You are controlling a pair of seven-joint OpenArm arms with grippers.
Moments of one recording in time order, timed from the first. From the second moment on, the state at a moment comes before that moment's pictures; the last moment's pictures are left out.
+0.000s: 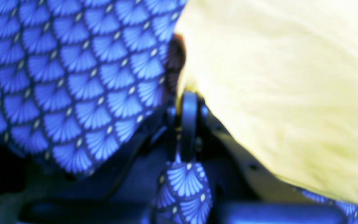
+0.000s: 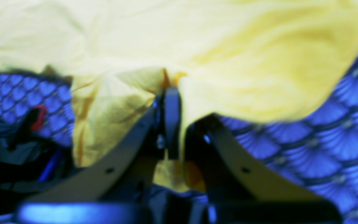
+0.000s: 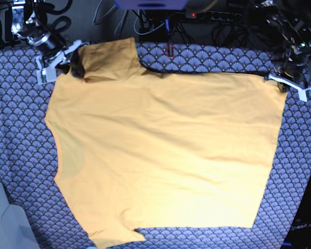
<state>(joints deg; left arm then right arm) 10.8 -1.1 -46.8 95.9 -12.1 -26.8 43.9 -33.5 15.5 13.1 104.4 32.1 25.5 -27.2</state>
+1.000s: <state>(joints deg) -9.5 -7.6 -42.1 83.9 -12.0 -25.9 45.8 -5.1 16.4 17.4 94.5 32.3 25.6 -44.5</state>
